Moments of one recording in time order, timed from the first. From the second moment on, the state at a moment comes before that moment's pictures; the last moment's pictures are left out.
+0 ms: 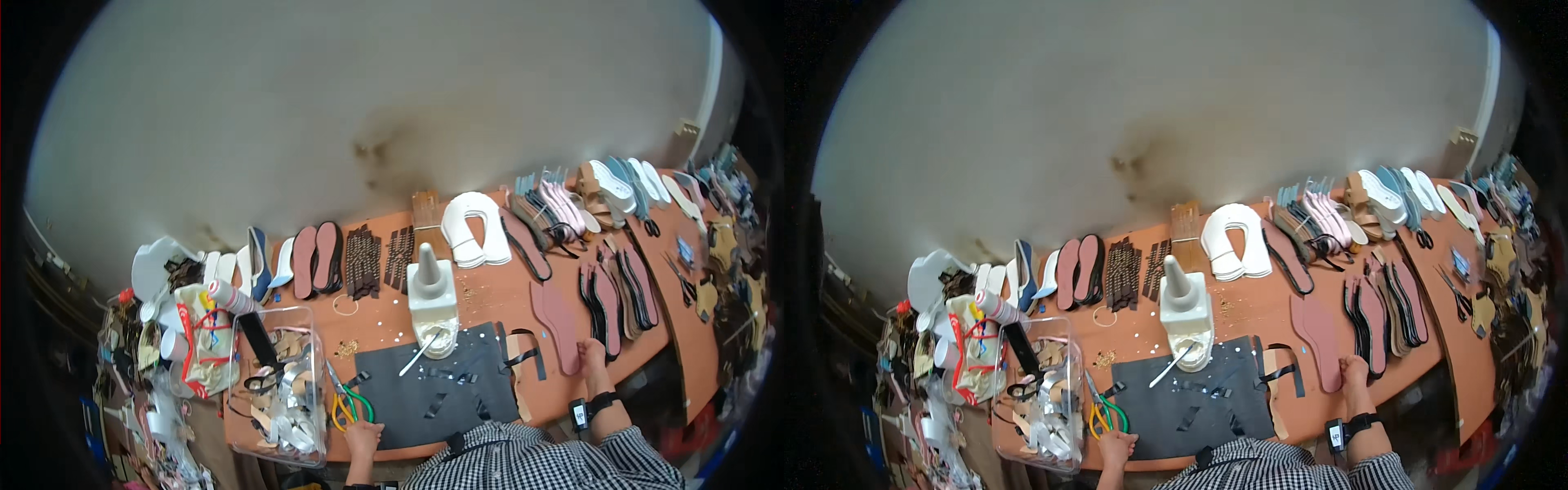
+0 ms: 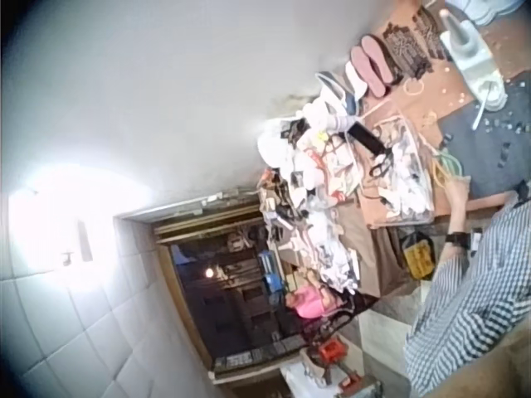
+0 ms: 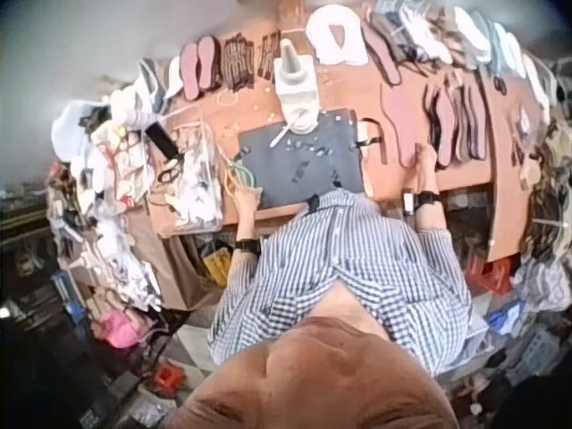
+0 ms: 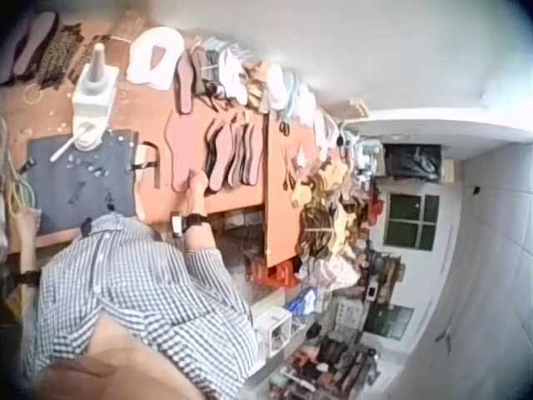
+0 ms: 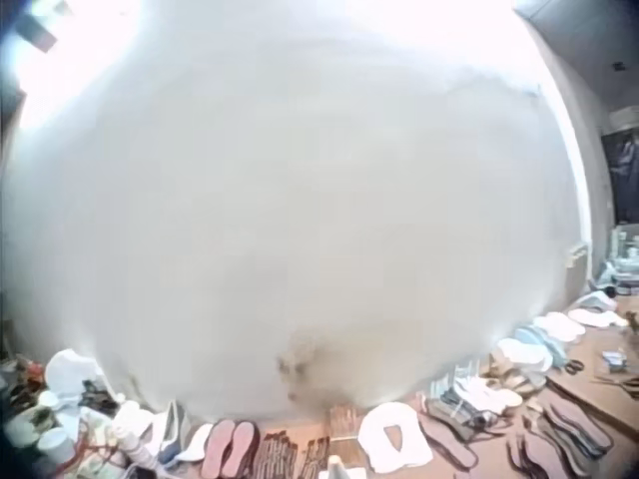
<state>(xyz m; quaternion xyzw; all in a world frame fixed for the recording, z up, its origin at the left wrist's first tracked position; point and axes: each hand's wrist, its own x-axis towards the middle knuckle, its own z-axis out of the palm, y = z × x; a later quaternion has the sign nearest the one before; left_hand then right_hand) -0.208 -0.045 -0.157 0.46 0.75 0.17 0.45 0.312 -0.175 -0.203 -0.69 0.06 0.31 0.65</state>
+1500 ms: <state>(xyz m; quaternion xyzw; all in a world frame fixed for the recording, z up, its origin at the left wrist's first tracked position) -0.210 -0.047 -0.178 0.49 0.73 0.22 0.42 0.271 -0.155 -0.133 -0.92 -0.24 0.16 0.26</state>
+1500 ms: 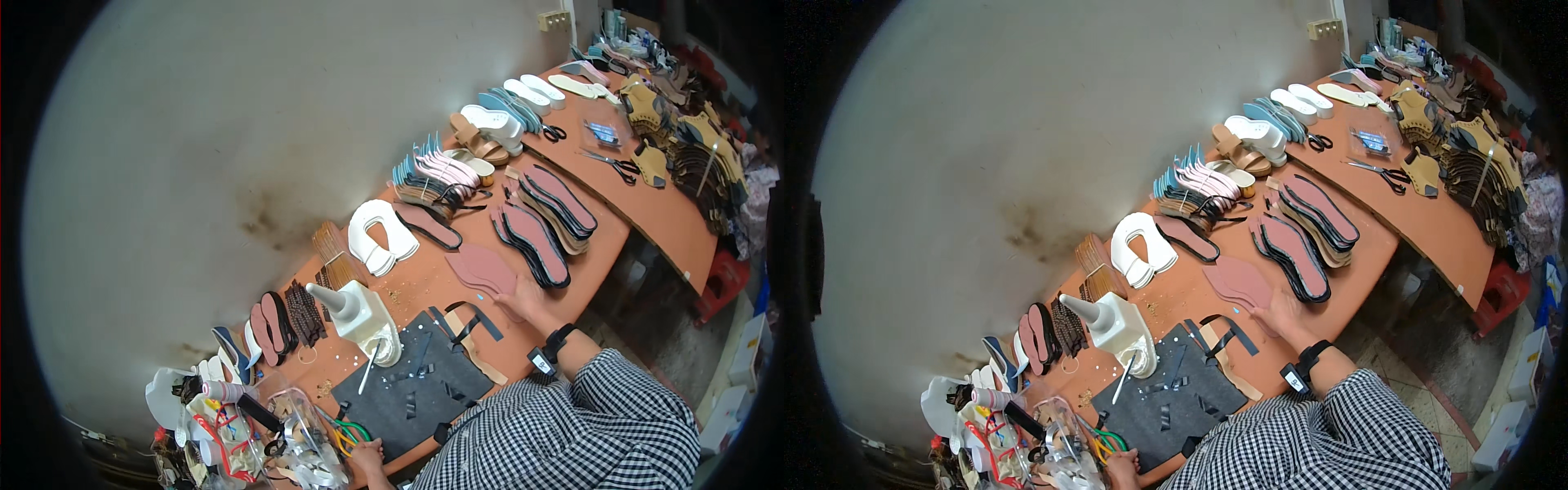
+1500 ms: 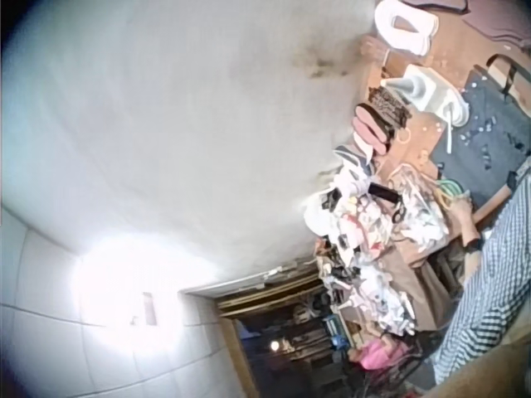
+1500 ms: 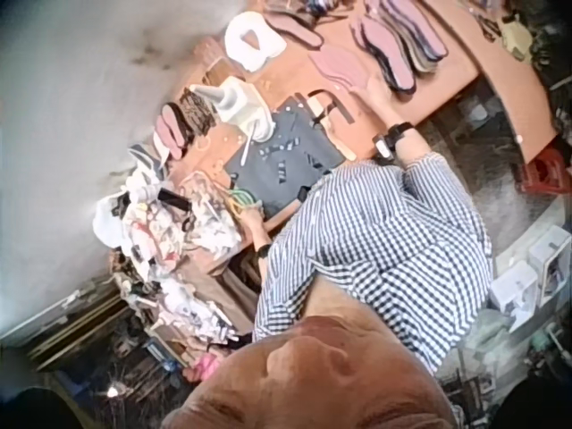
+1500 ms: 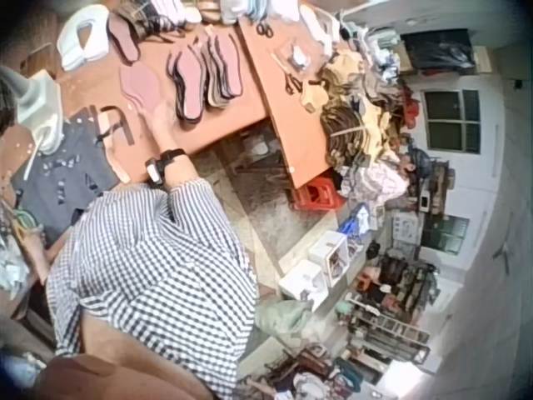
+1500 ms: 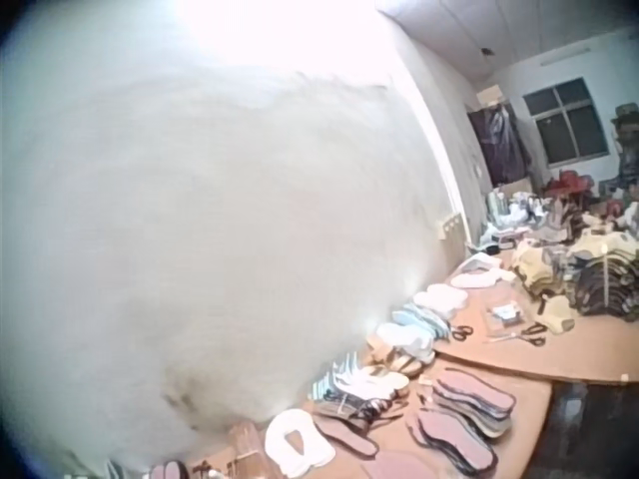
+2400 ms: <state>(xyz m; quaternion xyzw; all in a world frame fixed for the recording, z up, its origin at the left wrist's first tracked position) -0.215 -0.047 -0.169 0.52 0.70 0.21 0.44 0.257 -0.156 -0.150 -0.91 -0.35 0.07 0.20</state>
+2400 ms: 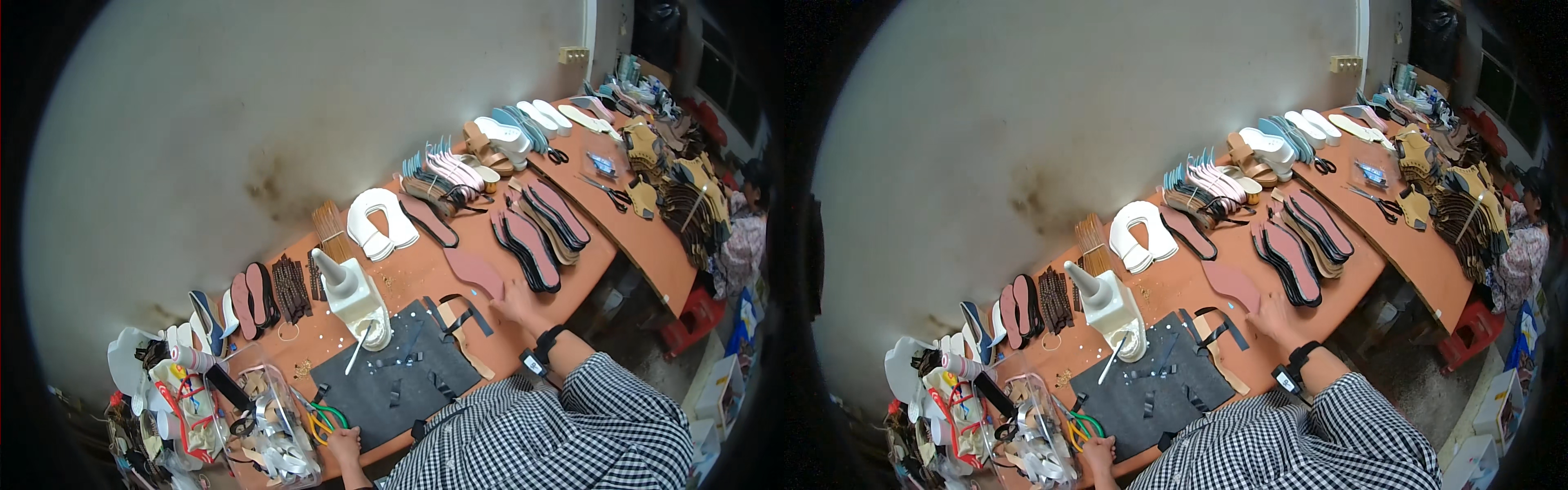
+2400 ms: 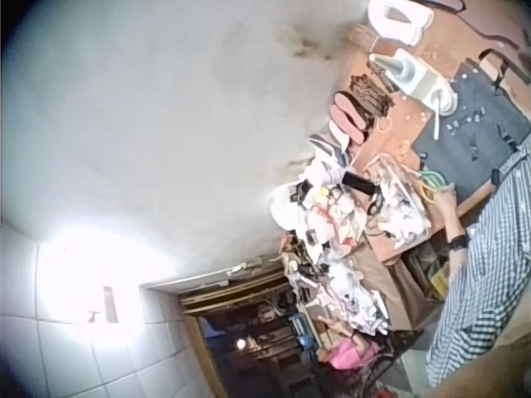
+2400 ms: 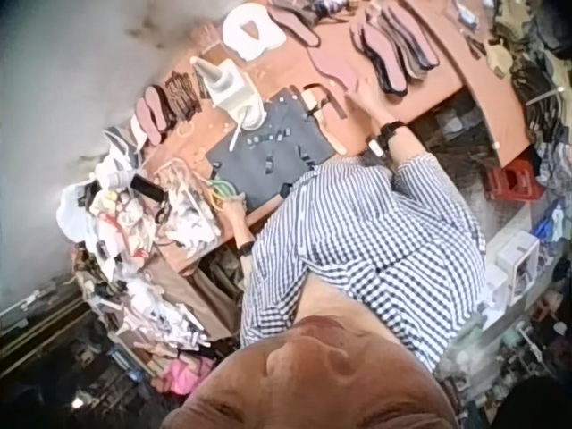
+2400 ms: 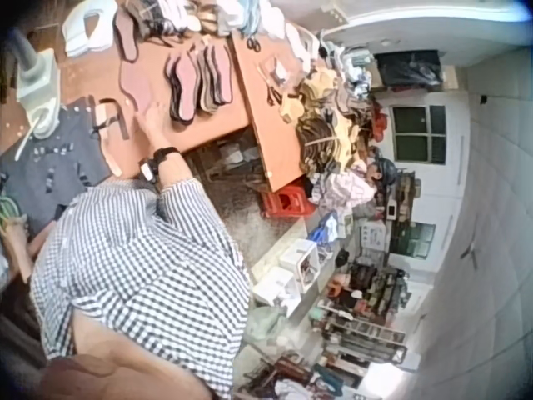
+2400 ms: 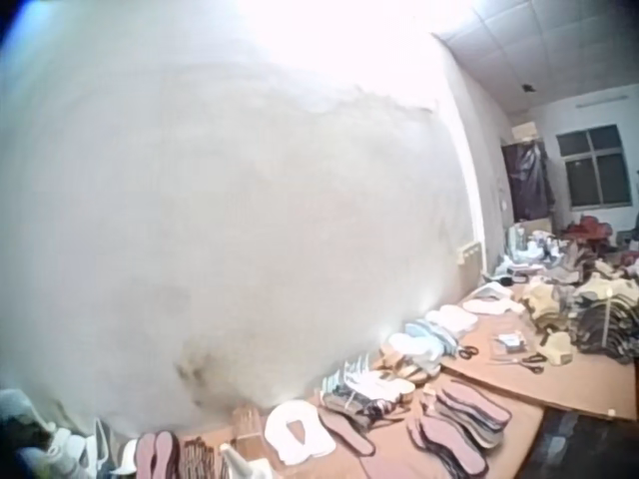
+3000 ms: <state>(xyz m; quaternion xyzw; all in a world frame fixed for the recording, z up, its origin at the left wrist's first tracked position) -0.217 -0.047 -0.171 0.50 0.70 0.23 0.46 0.248 -0.166 -0.163 -0.92 -0.25 0.05 0.31</state>
